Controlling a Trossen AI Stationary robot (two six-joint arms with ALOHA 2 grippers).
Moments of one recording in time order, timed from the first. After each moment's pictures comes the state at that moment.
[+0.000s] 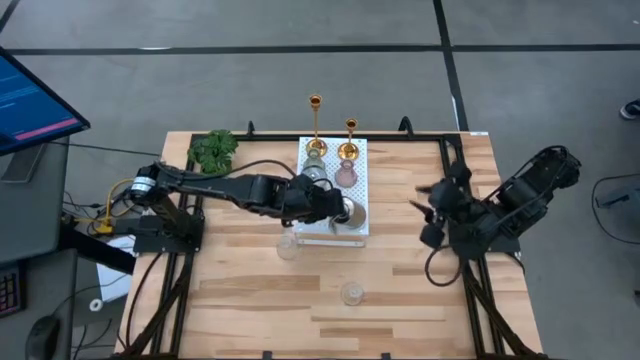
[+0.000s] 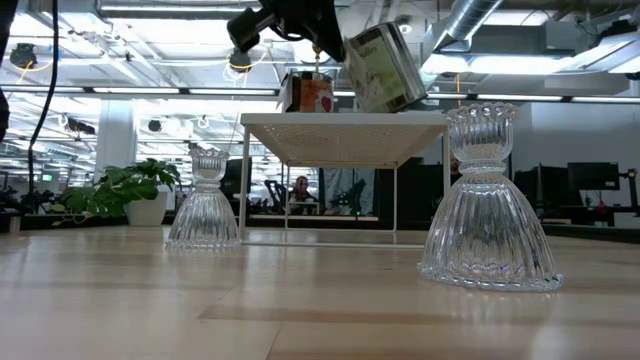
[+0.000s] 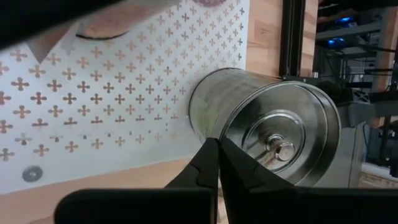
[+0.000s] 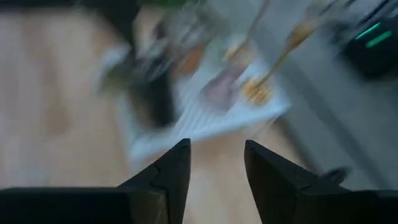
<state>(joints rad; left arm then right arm) -0.14 1.51 1.57 -0.73 -0.31 -1.61 0.65 1.23 1.56 -1.50 0.90 0.78</state>
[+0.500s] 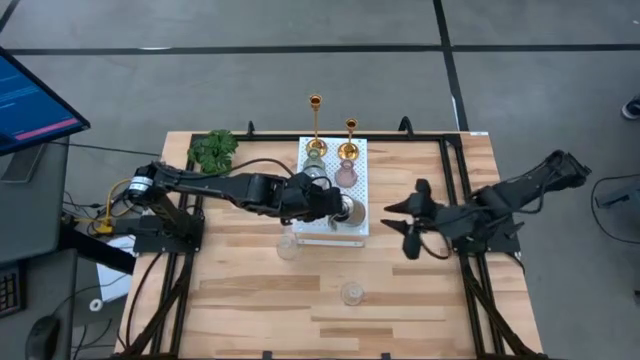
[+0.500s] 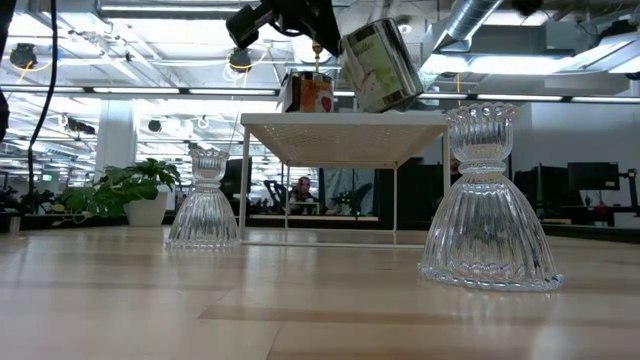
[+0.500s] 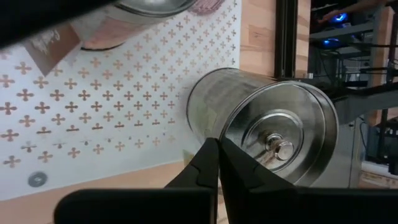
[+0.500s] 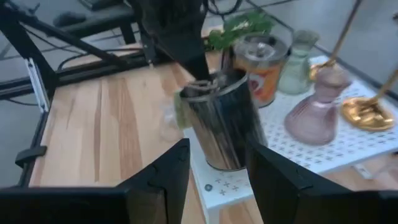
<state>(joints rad) -0.14 1.50 1.57 -0.73 -0.32 -1.58 0.48 0.99 0.98 -0.56 0.66 0.46</state>
